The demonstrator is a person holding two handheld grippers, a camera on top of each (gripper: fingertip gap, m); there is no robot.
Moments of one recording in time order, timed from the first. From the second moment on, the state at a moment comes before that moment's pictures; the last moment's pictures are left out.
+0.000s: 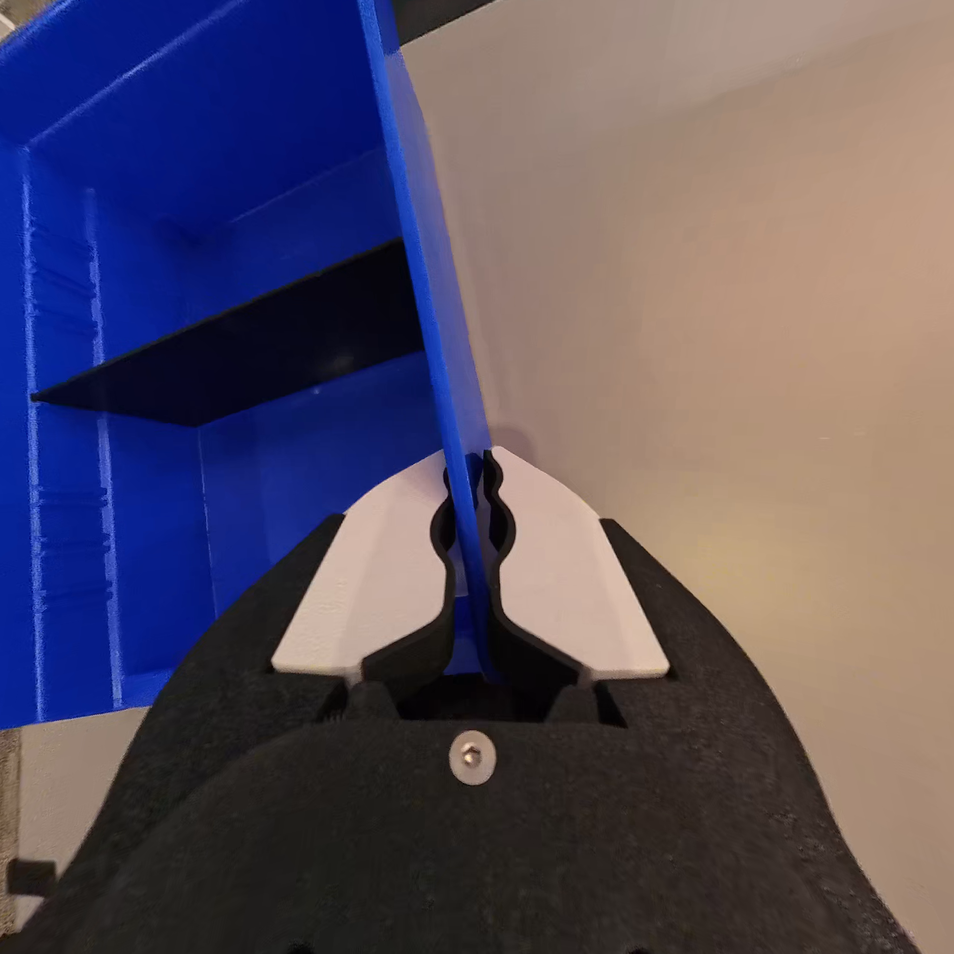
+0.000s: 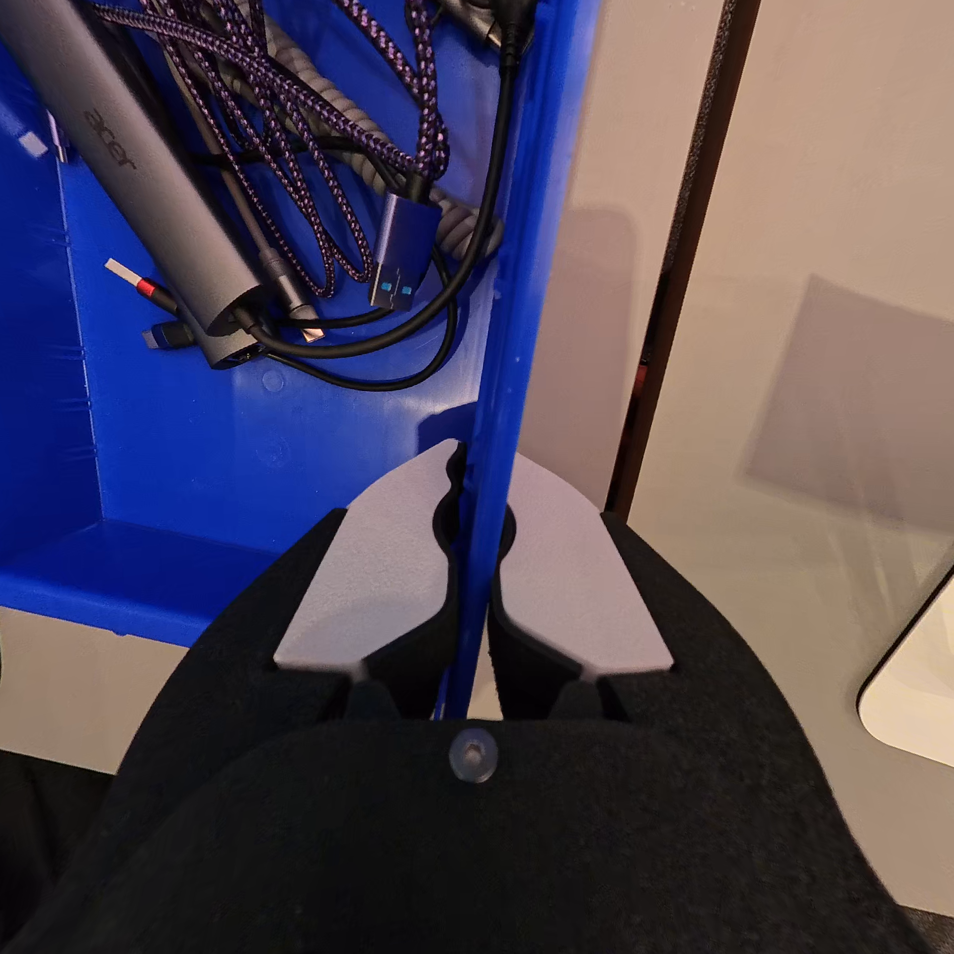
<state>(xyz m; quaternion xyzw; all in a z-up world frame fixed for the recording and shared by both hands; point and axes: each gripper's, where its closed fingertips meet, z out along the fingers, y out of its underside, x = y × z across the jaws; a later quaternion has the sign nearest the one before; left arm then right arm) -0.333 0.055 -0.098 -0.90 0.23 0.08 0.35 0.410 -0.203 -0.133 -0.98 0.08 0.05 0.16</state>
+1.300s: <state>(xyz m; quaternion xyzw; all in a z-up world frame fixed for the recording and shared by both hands) -0.212 -0.087 0.002 -0.80 0.28 -0.12 0.51 0.390 -0.210 -0.104 -0.99 0.12 0.07 0.03</state>
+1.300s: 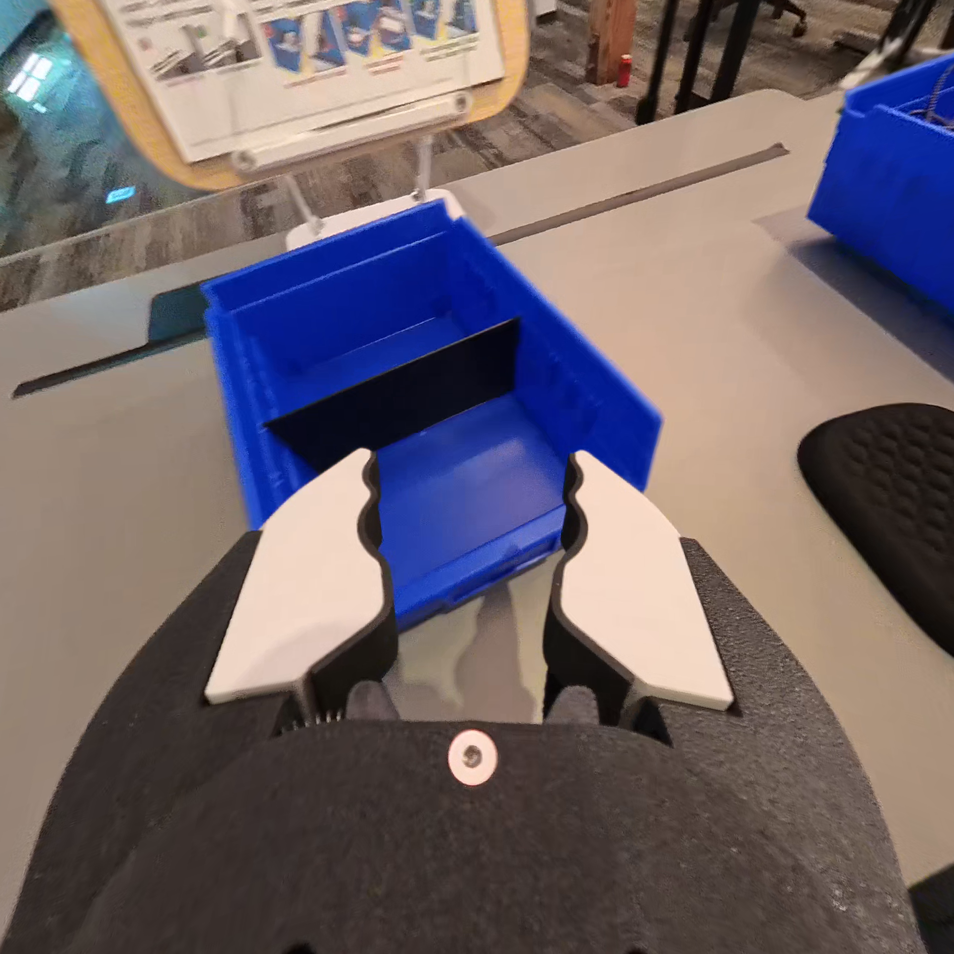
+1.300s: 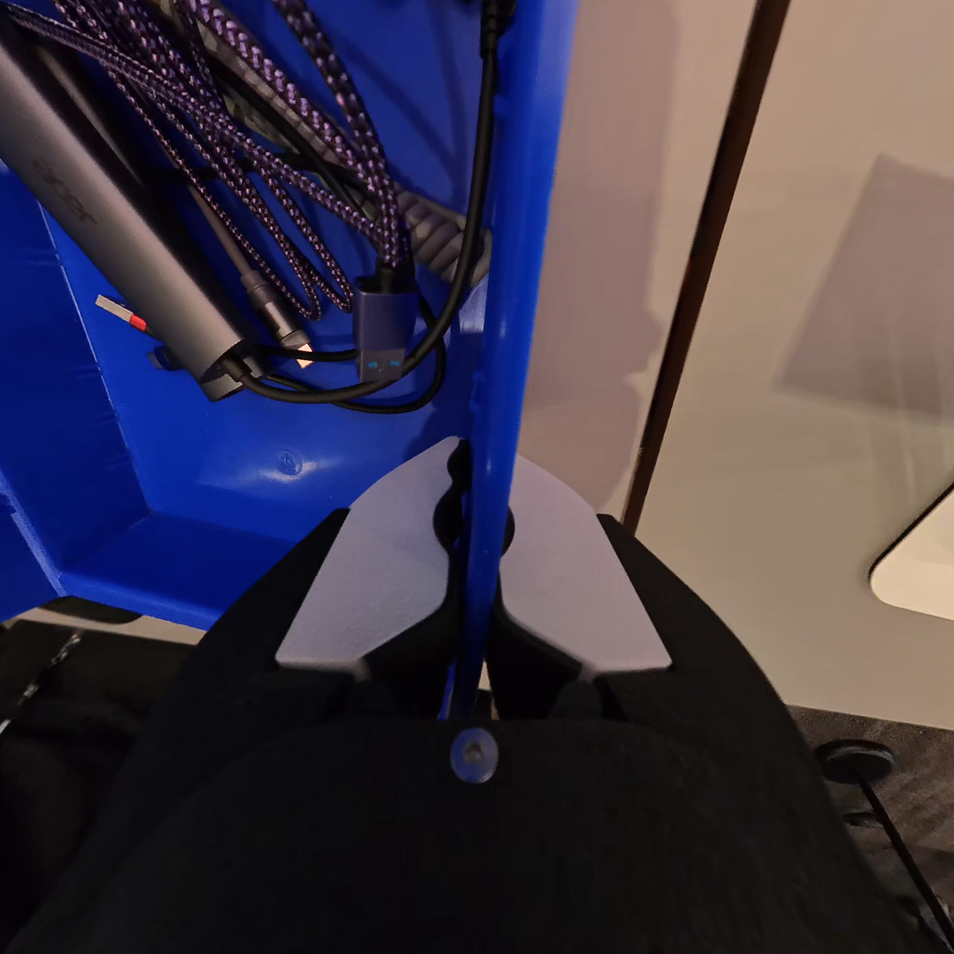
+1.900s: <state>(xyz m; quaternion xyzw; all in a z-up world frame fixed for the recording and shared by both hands) -0.395 -0.103 0.014 -0.82 0.16 -0.11 0.54 0.099 -0.074 0.071 -0.99 -0.06 0.07 0.07</state>
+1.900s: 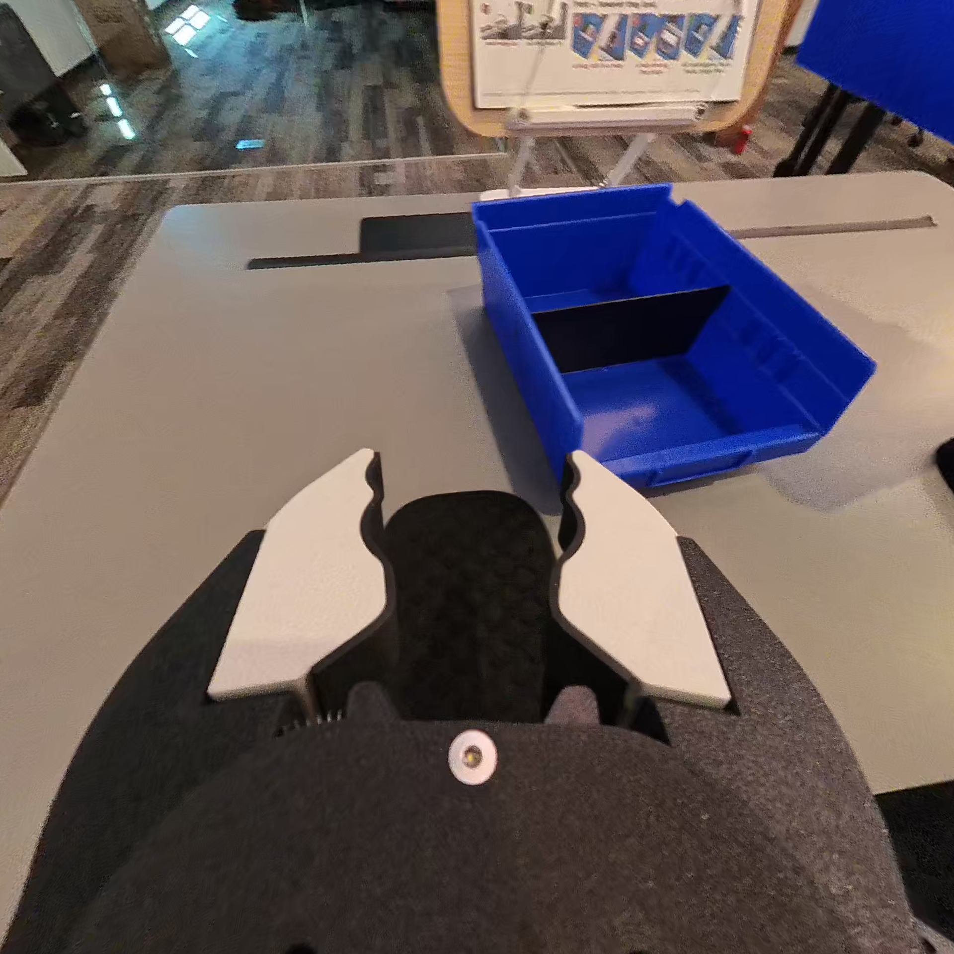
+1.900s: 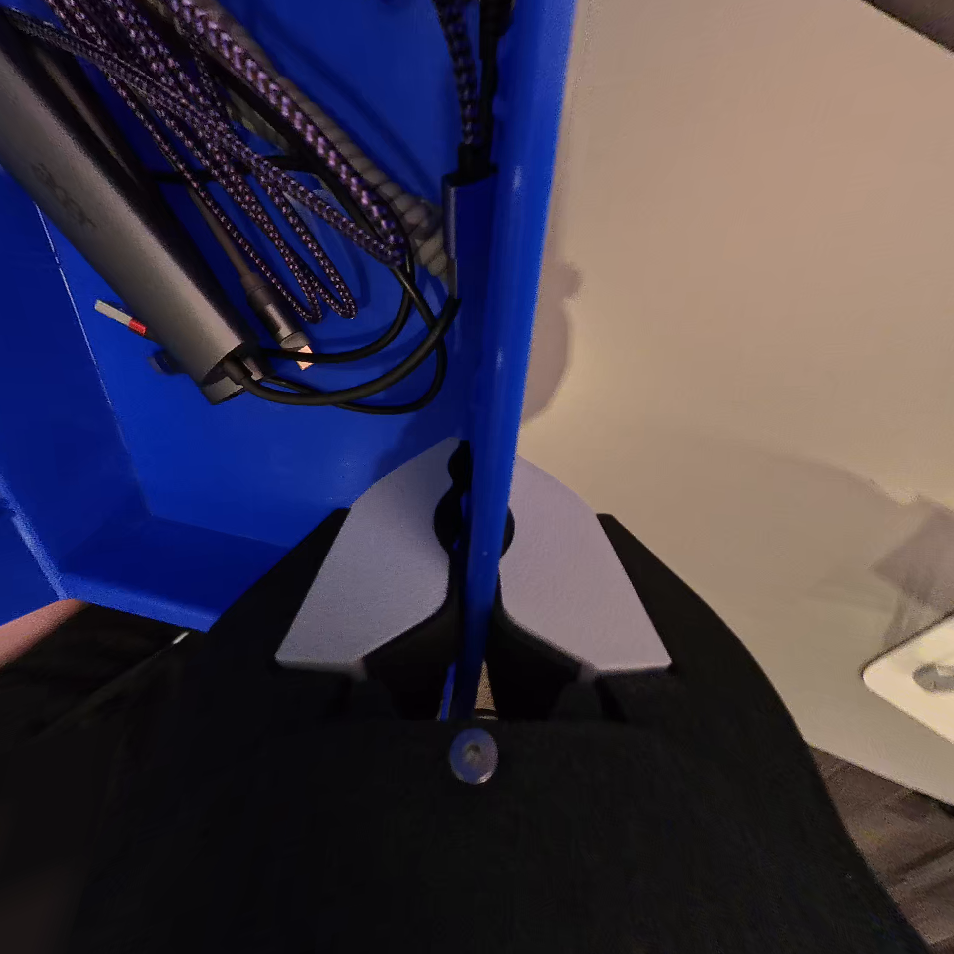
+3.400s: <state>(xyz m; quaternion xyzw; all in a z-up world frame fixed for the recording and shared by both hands) -0.560 0.021 -0.081 -0.86 0.06 -0.06 0.50 -0.369 0.110 -0.059 -0.93 -0.29 0.18 0.15</state>
